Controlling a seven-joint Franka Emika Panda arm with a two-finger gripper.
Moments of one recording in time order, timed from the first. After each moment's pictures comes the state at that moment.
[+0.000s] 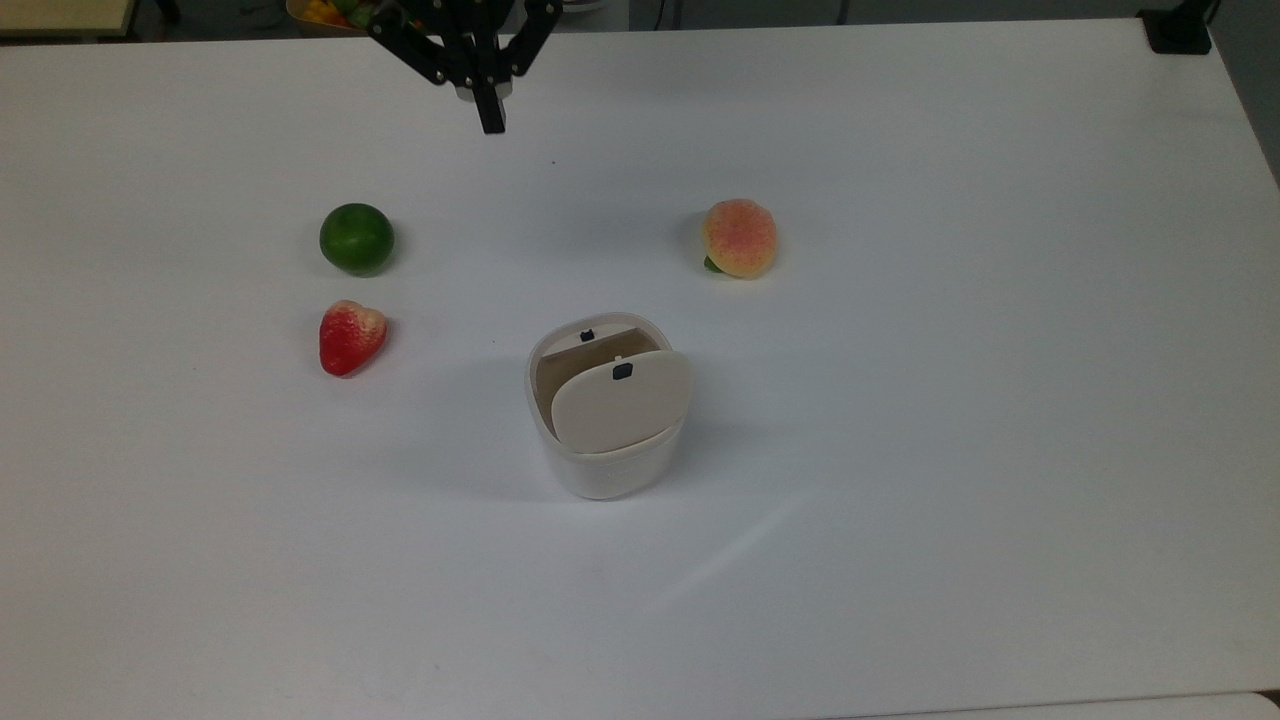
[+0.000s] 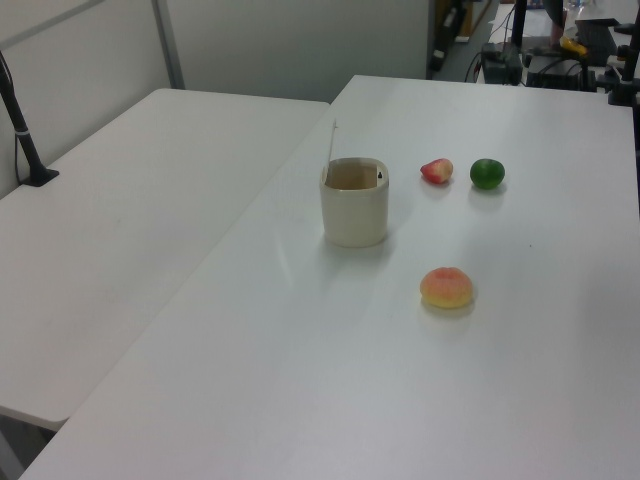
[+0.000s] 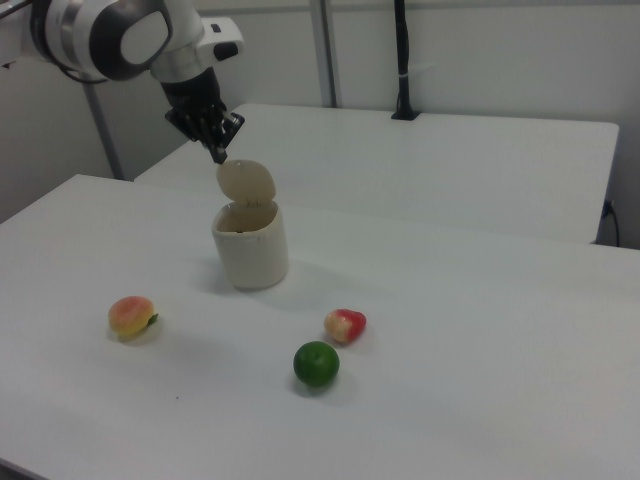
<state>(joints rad) 0.03 0.10 -0.02 -1.53 0.13 1.93 -0.13</state>
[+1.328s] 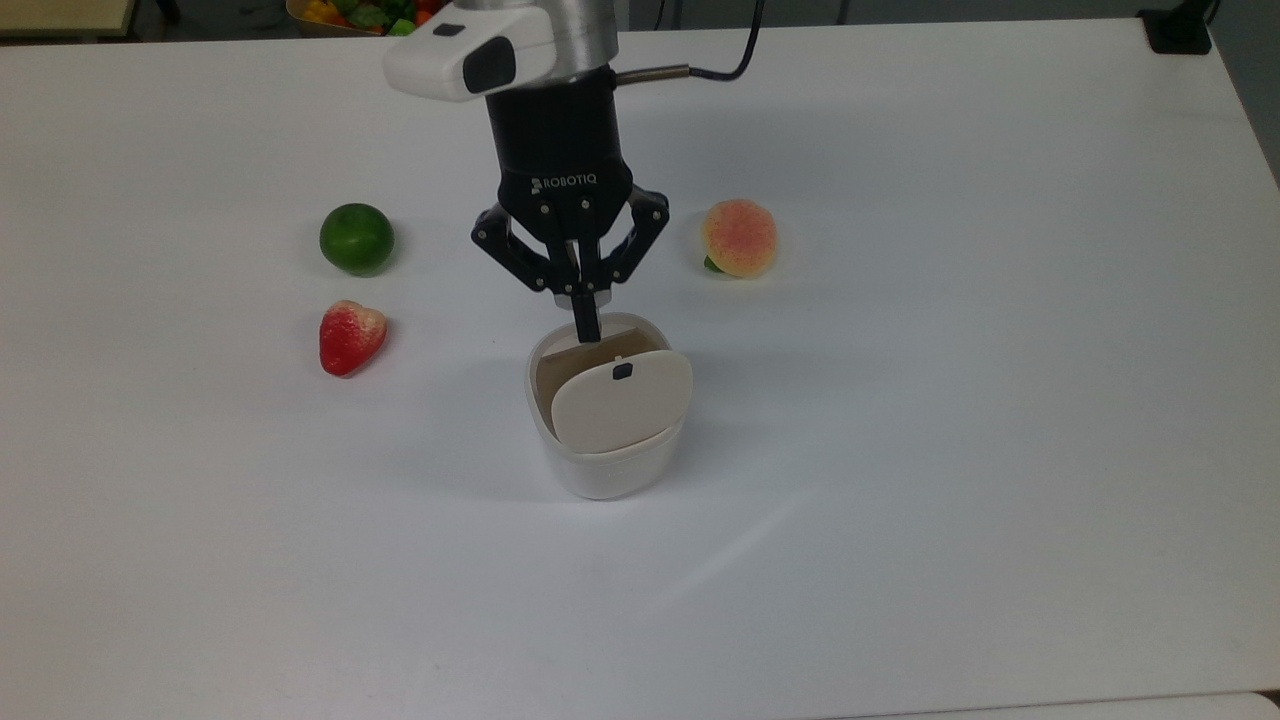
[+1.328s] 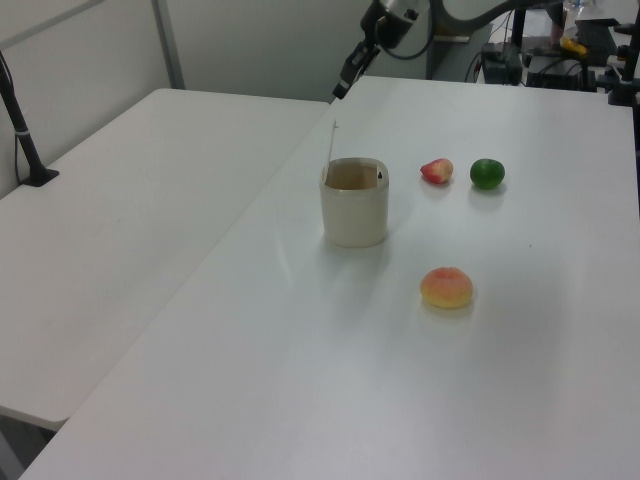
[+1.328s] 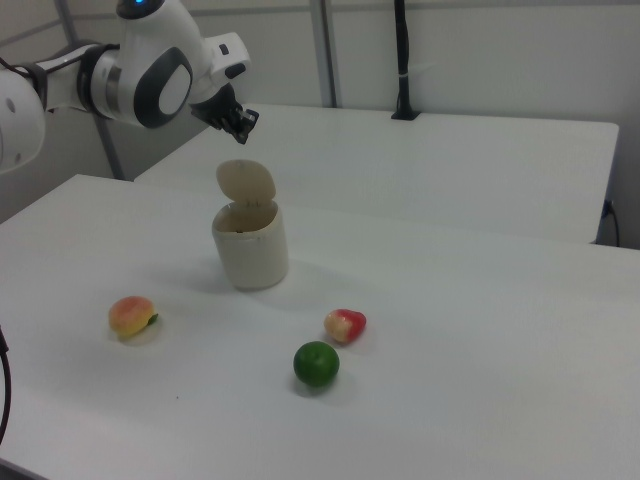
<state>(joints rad) 0.13 0.37 -0.01 -1.42 0.14 2.41 -0.03</state>
